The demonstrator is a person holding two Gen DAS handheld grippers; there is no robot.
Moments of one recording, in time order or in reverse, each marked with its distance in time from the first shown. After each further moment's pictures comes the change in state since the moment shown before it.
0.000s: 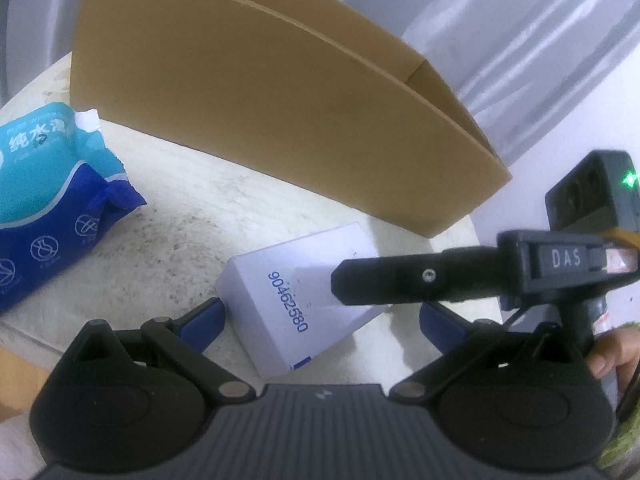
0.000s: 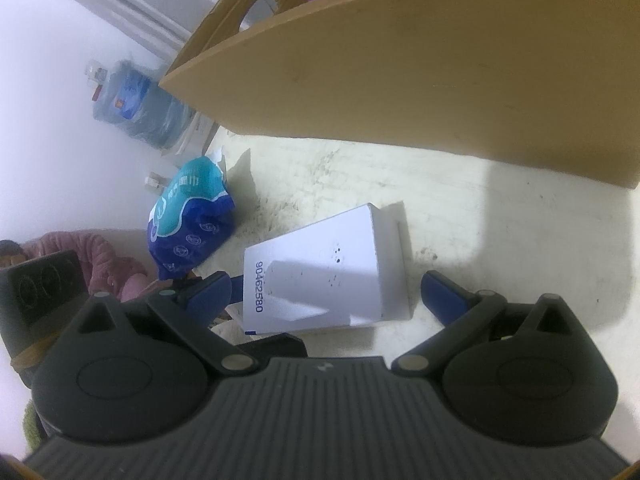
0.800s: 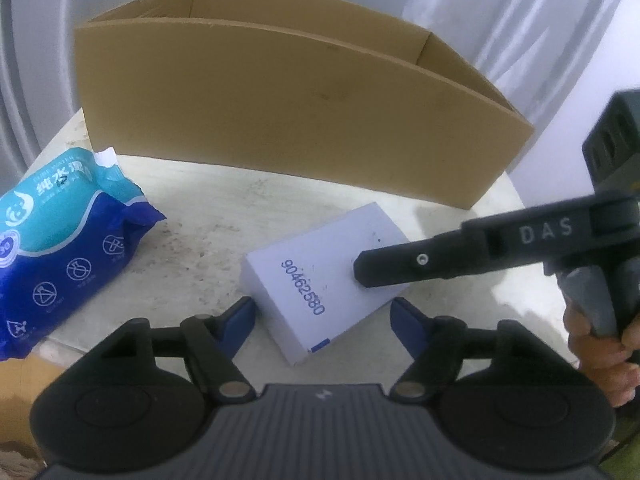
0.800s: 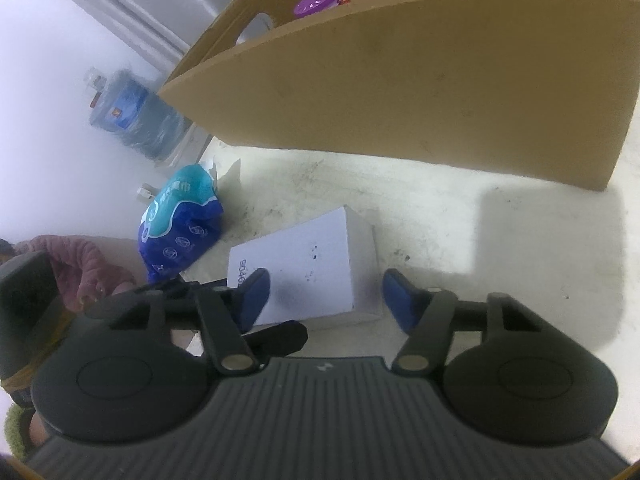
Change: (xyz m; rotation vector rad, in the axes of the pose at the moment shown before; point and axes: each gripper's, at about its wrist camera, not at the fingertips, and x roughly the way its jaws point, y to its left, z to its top) left arm -0.003 -0.030 -0.014 0.162 -0.003 0.224; right arm -0.010 -0.006 -0.011 -0.048 -0.057 -0.027
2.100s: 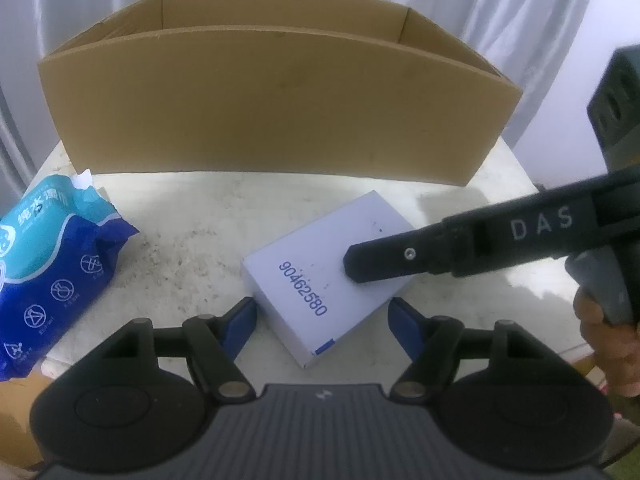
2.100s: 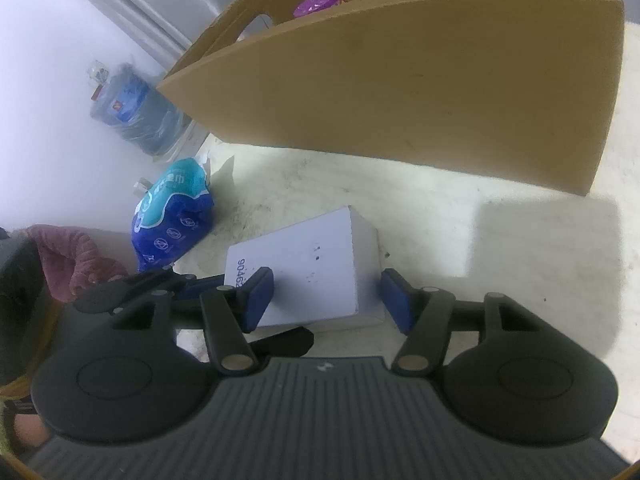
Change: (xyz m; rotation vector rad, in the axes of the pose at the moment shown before) left arm 0.003 -0.026 -0.001 0.089 0.027 0.055; right arm -0.009 -0.005 -0.007 -0.043 -0.029 -0.021
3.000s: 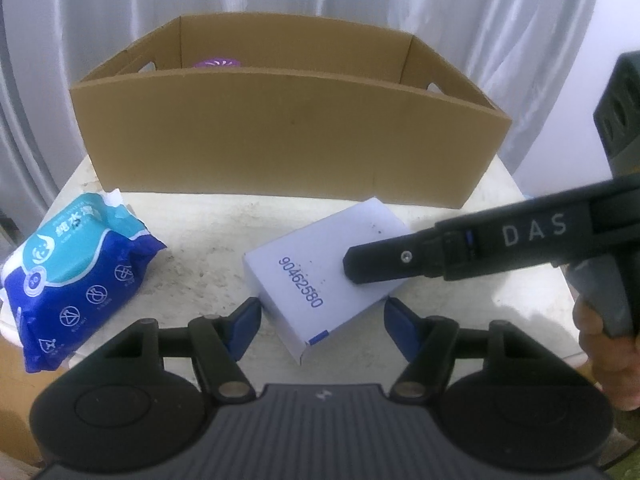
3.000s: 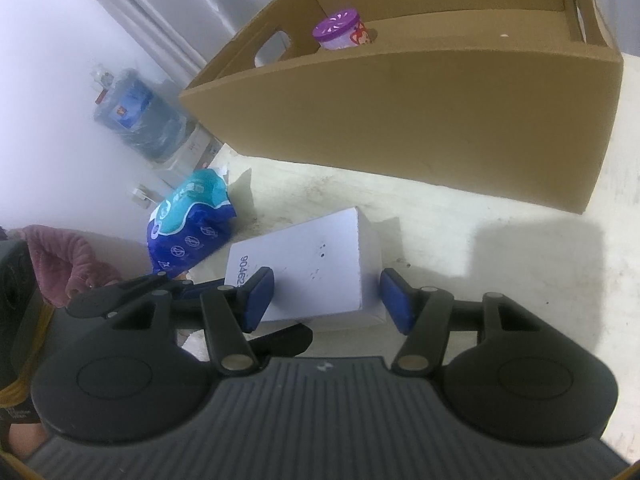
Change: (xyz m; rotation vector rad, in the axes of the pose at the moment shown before) left arm -0.028 -0.003 -0.002 -0.010 -0.058 0.039; right arm -0.019 0.023 0.001 -0.028 -0.043 -0.012
